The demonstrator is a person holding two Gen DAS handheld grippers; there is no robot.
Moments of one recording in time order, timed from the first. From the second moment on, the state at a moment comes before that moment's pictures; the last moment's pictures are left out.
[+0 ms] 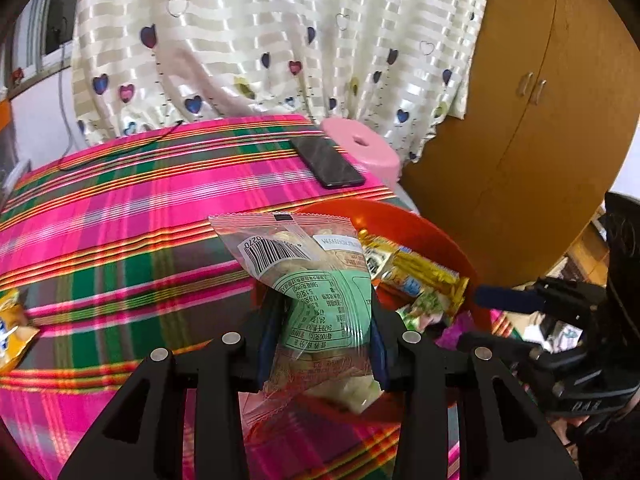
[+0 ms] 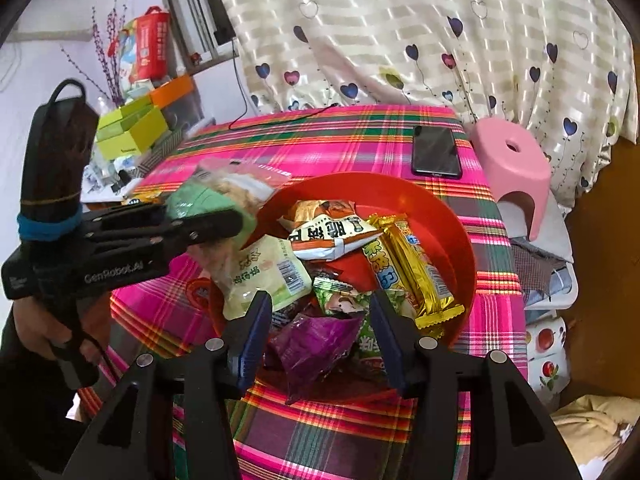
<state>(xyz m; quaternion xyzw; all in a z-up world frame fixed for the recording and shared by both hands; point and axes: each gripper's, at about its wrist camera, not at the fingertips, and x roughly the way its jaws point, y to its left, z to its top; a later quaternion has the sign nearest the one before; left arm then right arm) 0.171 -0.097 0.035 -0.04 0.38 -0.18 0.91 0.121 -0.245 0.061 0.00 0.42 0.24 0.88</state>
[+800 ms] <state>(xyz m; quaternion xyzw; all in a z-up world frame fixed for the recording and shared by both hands) 0.140 -0.028 0.038 -0.09 0.36 -0.13 0.92 0.117 -0.229 0.069 0.00 0.41 0.25 0.88</state>
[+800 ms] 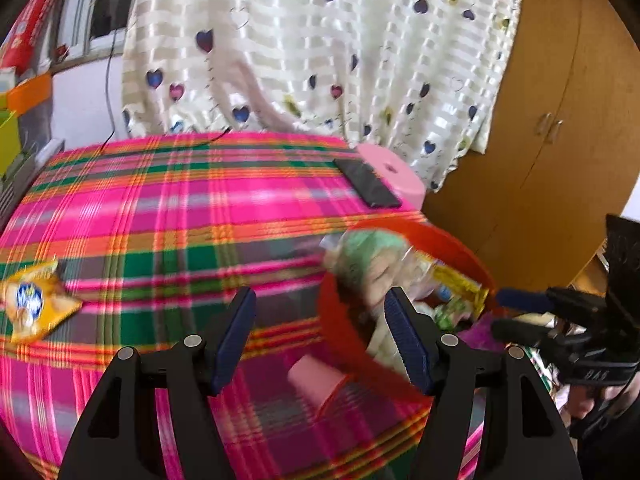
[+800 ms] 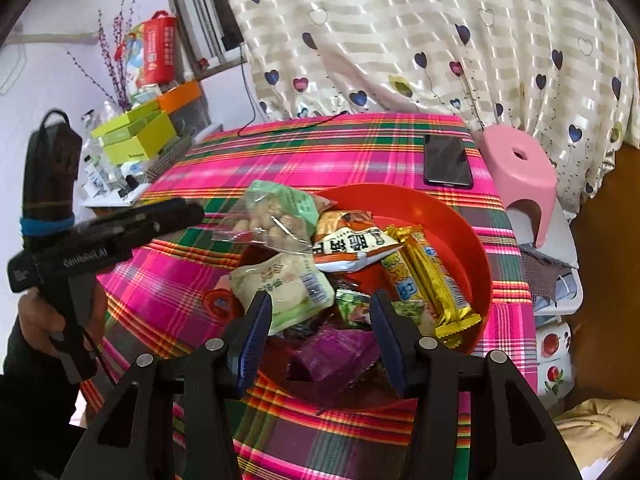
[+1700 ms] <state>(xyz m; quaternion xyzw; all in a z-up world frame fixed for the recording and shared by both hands) 0.111 0.008 -0.013 -0.10 0.40 -0.04 0.91 0.113 -0.203 0.072 -0.01 0.41 0.27 0.87</state>
